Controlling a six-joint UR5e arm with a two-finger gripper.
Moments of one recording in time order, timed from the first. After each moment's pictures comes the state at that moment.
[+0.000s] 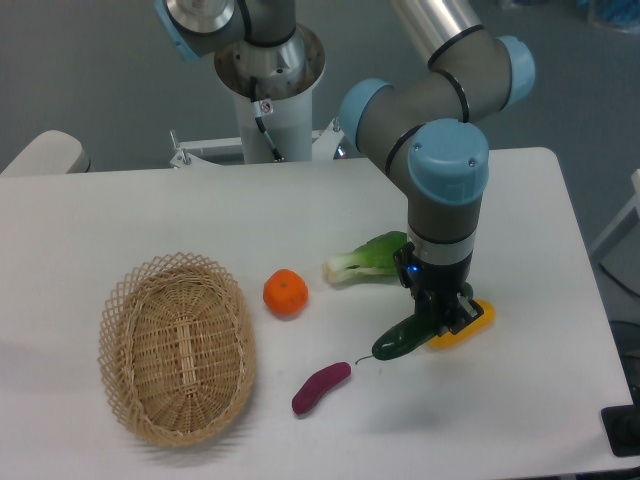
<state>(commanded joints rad) 2.55 -1.99 -1.44 -1.06 1.56 1.49</state>
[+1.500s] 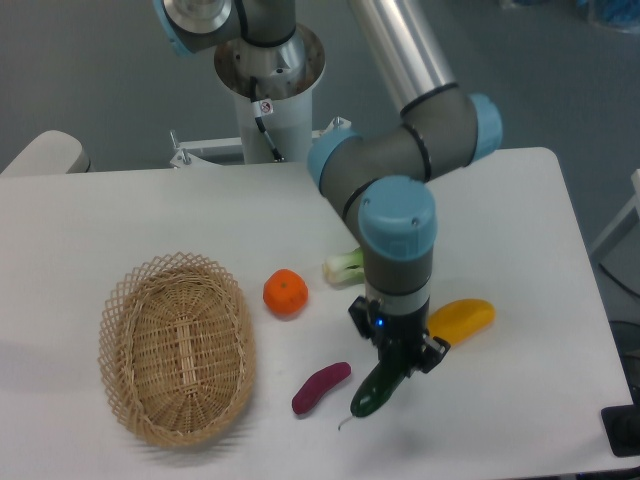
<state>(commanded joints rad) 2.44 -2.15 -1.41 -0.89 1.57 0.87</state>
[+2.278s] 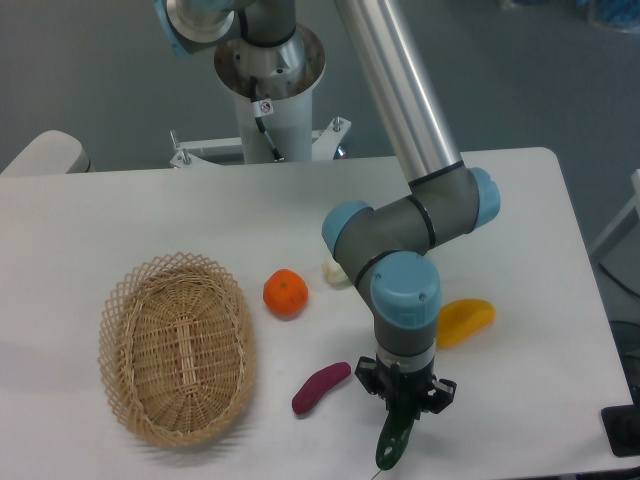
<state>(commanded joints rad) 2.46 -2.29 -1.37 -0.81 1.57 0.86</state>
